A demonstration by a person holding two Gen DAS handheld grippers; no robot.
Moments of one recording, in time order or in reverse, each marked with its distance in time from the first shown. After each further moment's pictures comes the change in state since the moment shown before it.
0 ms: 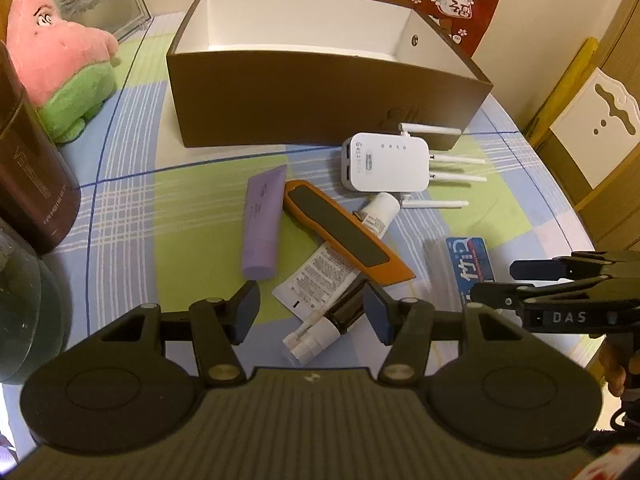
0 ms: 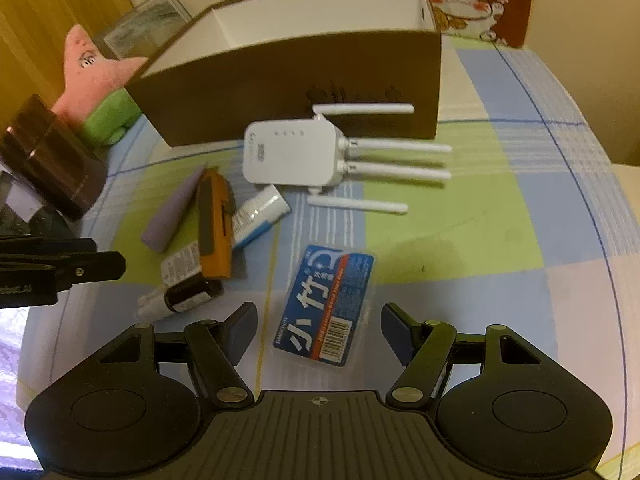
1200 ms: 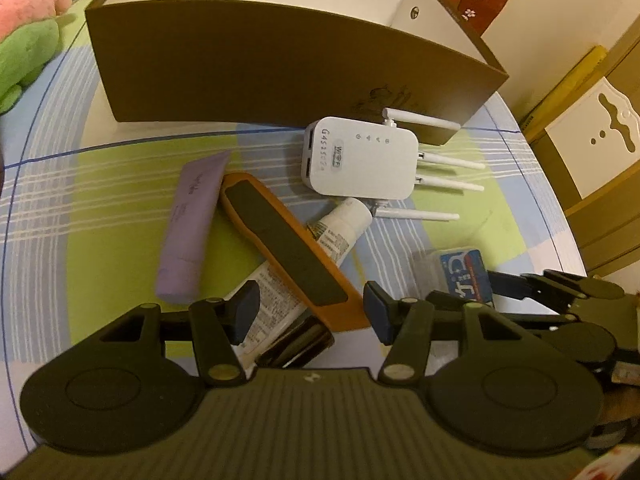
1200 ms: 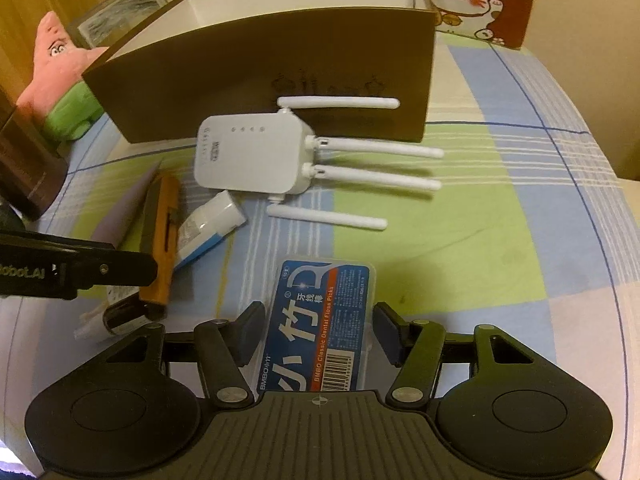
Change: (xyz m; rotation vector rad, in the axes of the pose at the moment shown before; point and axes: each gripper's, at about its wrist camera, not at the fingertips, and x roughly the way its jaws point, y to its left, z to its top) left arm 0.070 -0.022 0.030 -0.085 0.102 -0.078; right arm 0.036 -0.019 0.014 -0.028 -0.017 -0.063
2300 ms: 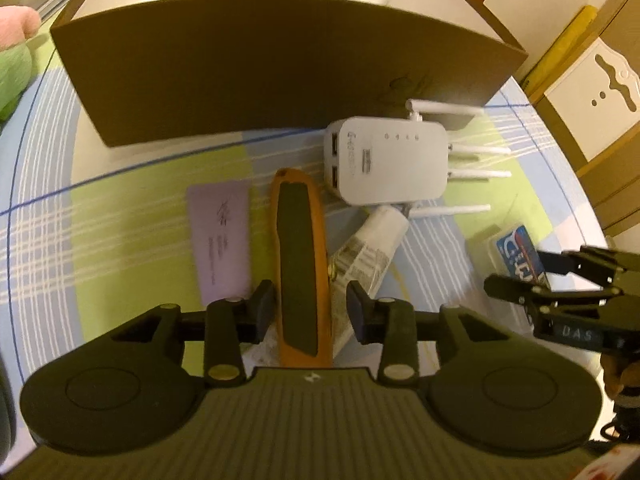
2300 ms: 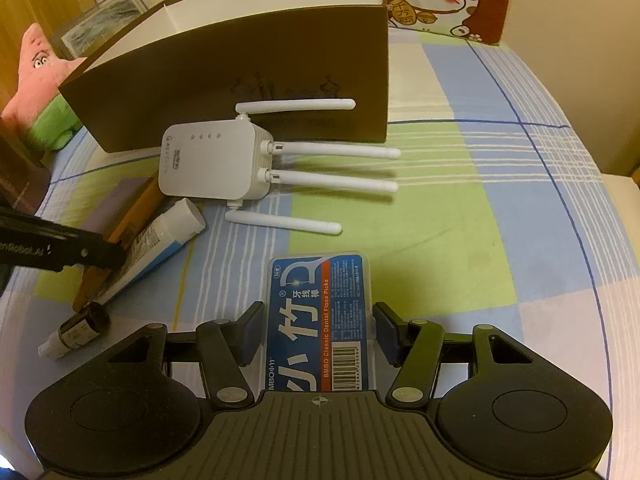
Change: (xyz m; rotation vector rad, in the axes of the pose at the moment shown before) left arm 0.024 0.018 0.023 0.119 0.045 0.004; right arm 0.000 -0.022 0.000 0.023 -0.010 -0.012
